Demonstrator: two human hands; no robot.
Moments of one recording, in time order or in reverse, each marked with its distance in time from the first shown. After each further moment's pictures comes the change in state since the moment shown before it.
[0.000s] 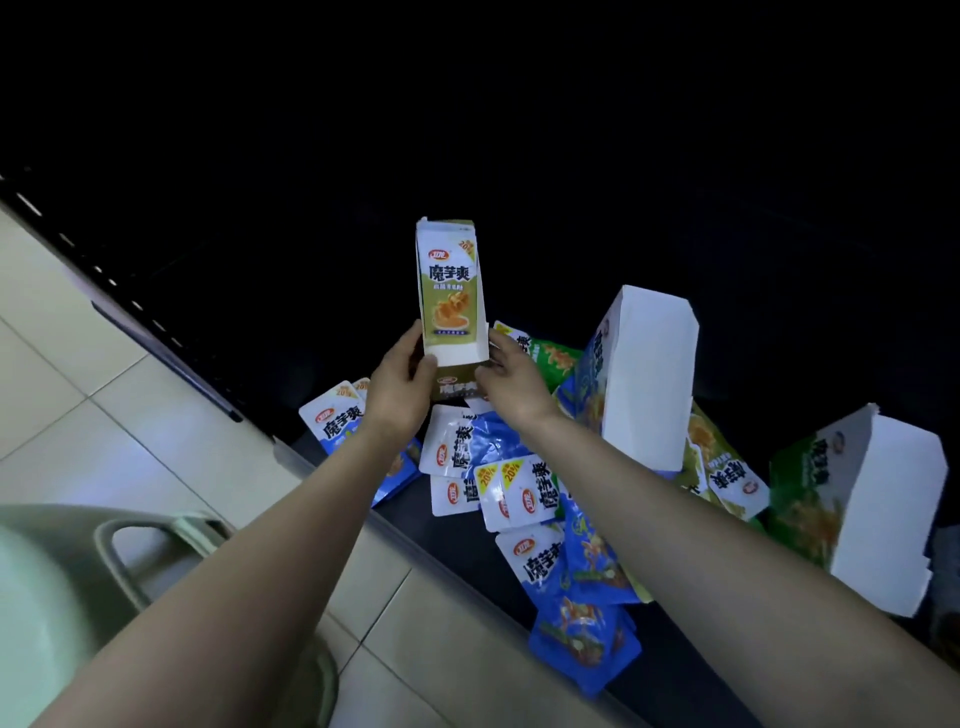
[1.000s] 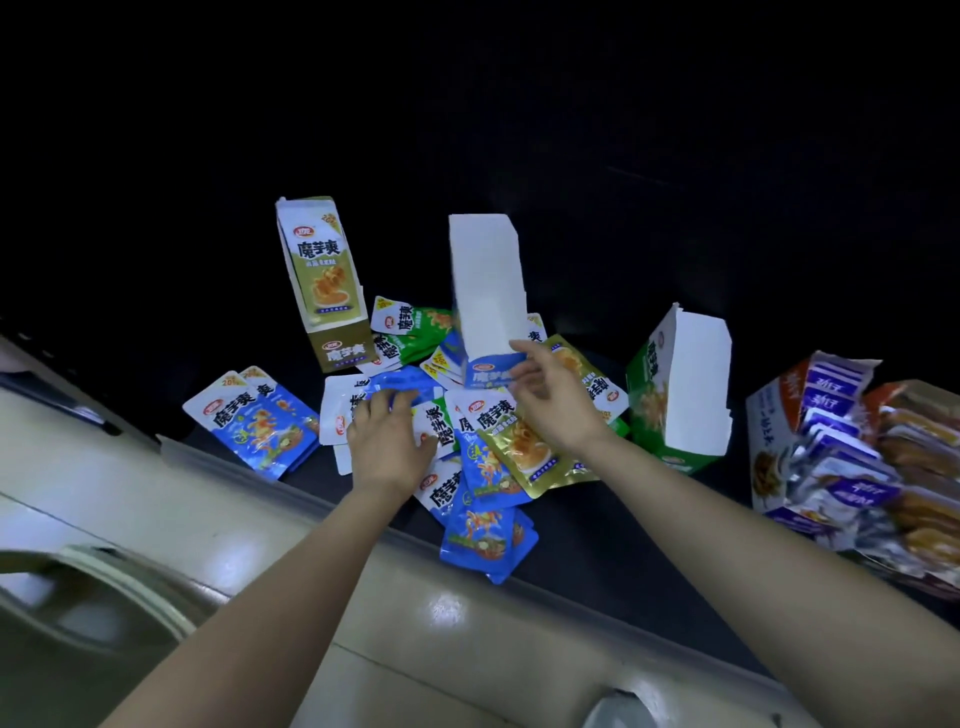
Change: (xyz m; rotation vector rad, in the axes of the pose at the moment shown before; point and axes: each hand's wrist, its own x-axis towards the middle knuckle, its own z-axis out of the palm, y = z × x) left_hand -0.104 0.011 0.082 0.727 -0.203 0.064; right_hand -0.125 0.059 -0.132 -0.374 0.228 -0.118
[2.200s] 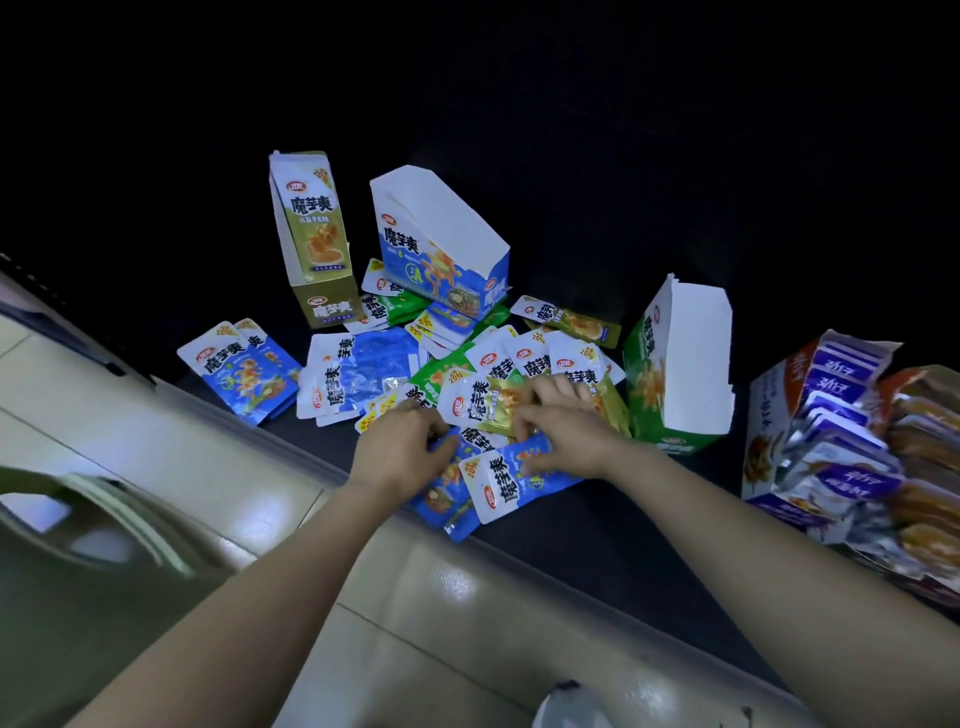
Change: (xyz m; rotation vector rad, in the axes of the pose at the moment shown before) left_hand -0.051 0.034 0.018 0.016 -0.100 0.123; right_hand -0.033 0.072 -0.028 -0.691 -0.434 -0.321
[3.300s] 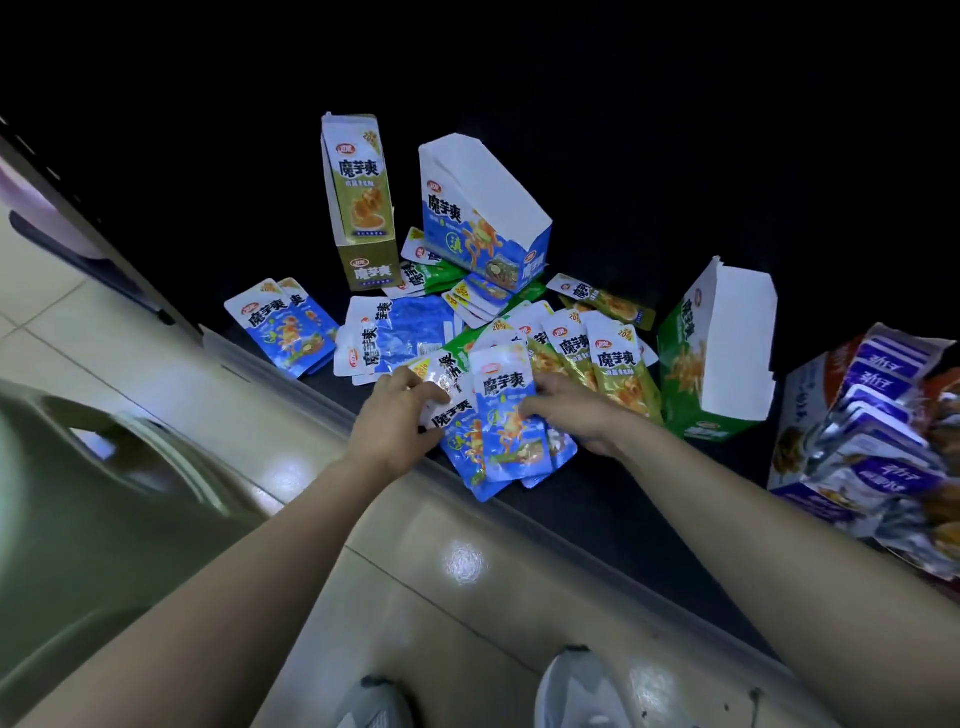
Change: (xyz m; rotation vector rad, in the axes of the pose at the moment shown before) left_hand -0.026 -0.037 -0.007 -0.070 0.011 -0.031; right_hand 0.014 -0.050 -0.003 0.972 -0.202 0.508
